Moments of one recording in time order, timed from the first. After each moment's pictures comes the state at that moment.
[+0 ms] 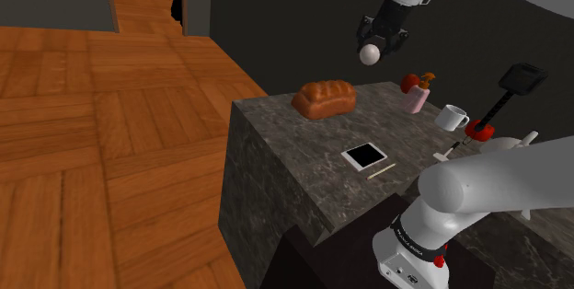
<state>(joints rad) -0.40 -0.56 0.11 -2.19 -0.02 1.83 0.64</state>
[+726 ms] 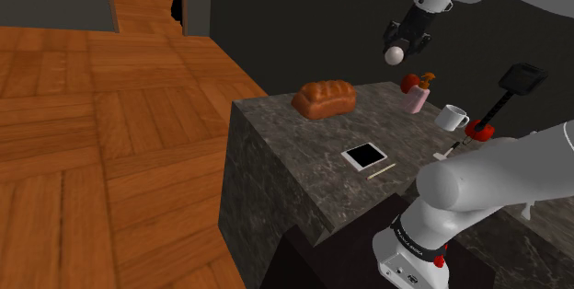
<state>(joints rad) -0.48 -0.44 -0.10 -2.10 -0.07 1.87 0.39</state>
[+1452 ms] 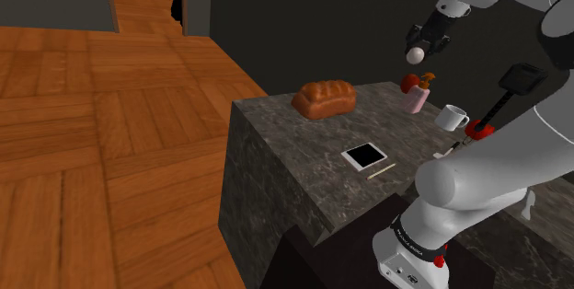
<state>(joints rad) -0.54 -0.21 -0.29 -1.86 -0.03 1.88 0.12</state>
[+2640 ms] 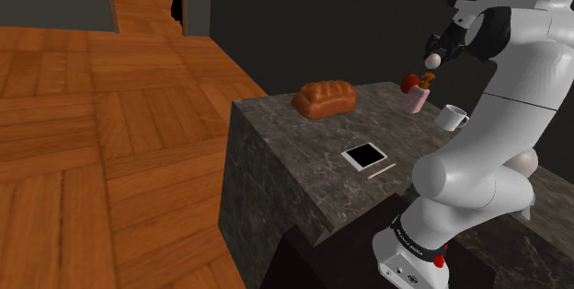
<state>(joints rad) -0.71 0.27 -0.45 -1.37 0.22 1.80 -0.23</state>
